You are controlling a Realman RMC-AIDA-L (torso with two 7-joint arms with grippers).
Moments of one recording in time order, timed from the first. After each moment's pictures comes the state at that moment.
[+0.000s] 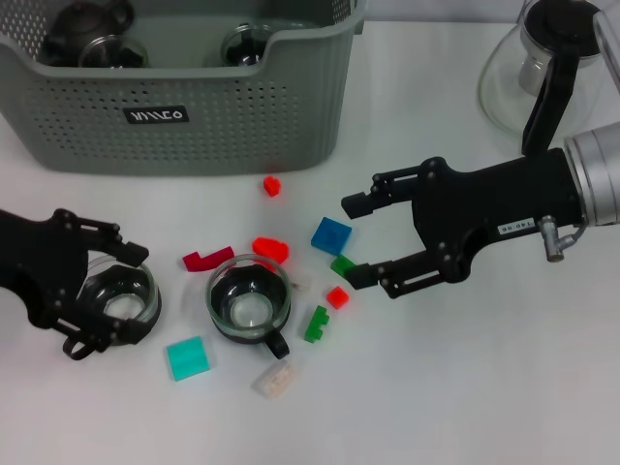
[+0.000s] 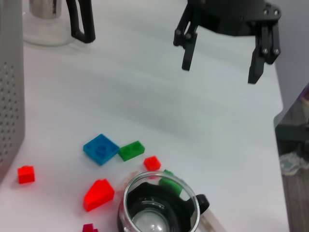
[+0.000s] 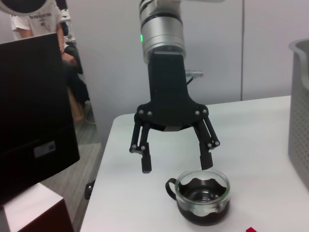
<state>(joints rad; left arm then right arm) -0.44 -2.05 0.70 1.23 2.40 2.05 -1.56 0.63 2.10 -1.15 -0.92 -1.93 -1.67 1.52</state>
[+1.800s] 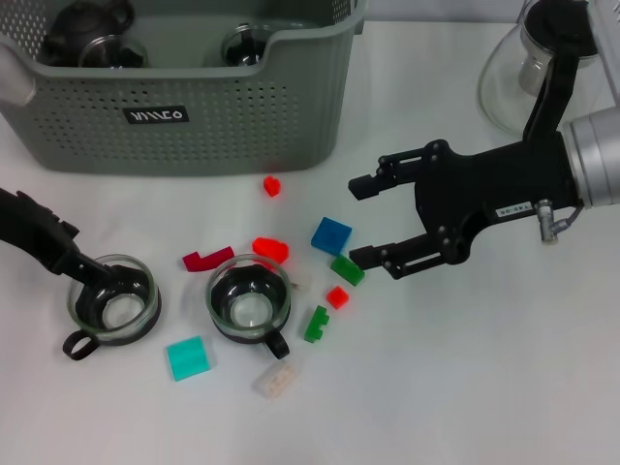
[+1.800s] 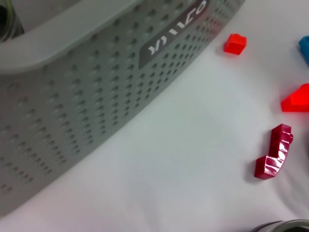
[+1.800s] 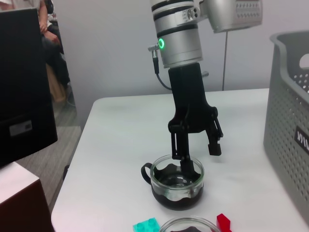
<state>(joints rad) -0.53 -2.15 0.76 1.29 2.86 1.70 -2.02 0.65 2.09 -1.15 -0.91 -1.96 -1.61 1.48</state>
